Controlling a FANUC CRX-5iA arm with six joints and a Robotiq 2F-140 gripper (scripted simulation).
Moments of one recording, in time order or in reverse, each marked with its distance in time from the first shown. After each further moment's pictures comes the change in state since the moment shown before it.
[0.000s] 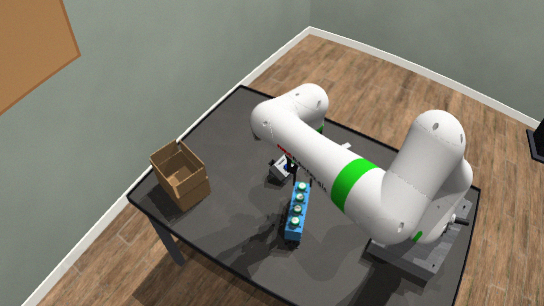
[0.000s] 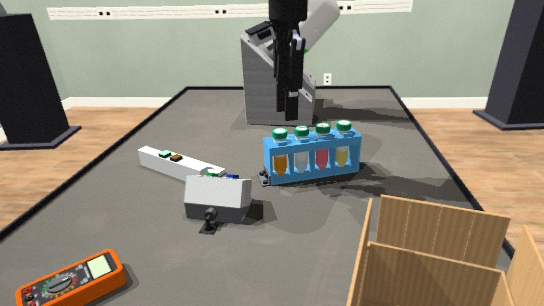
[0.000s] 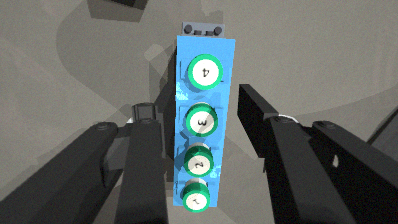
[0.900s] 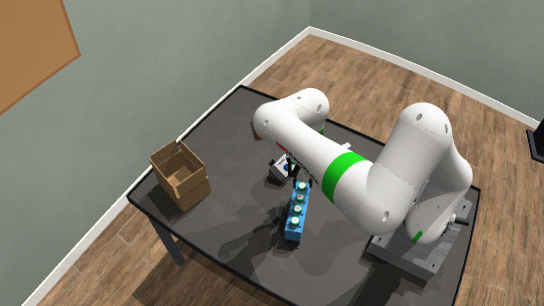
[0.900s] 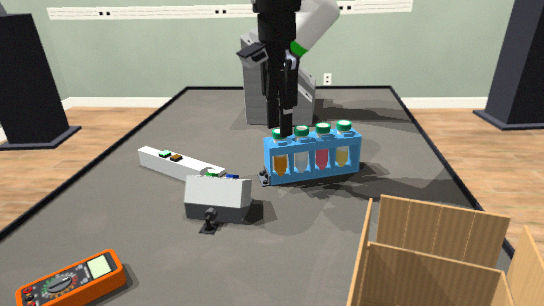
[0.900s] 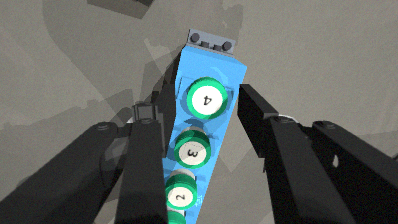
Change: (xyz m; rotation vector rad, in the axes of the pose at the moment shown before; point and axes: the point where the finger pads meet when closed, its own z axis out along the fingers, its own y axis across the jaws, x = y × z) arm 0.017 0.000 0.037 0.014 -0.022 -0.186
